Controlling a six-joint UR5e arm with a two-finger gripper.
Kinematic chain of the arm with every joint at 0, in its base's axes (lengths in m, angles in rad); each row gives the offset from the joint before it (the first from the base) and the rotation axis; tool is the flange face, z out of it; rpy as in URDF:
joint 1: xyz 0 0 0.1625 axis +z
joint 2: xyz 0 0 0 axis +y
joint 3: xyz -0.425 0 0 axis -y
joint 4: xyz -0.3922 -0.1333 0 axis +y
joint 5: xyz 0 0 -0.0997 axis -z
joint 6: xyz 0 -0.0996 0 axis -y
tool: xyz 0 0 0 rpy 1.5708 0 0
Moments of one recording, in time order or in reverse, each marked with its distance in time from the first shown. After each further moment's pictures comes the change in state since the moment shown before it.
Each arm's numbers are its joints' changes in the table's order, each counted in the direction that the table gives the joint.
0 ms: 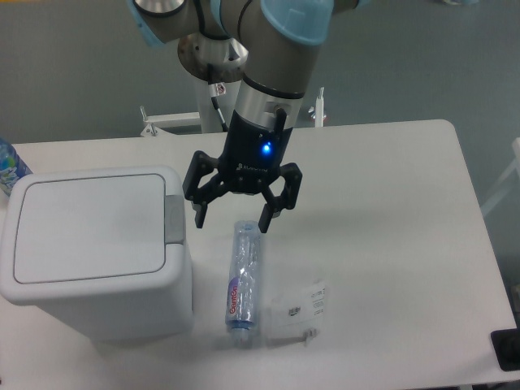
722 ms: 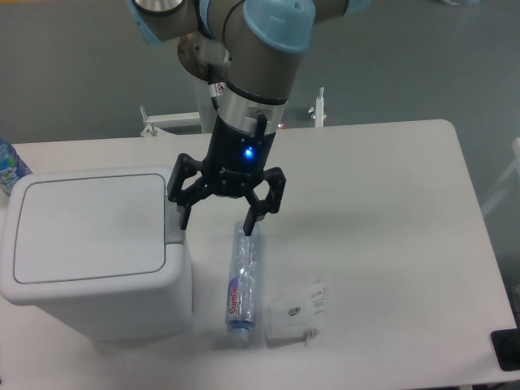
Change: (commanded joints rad) arm -0.031 0.000 -0.029 -0.020 0.002 -0.008
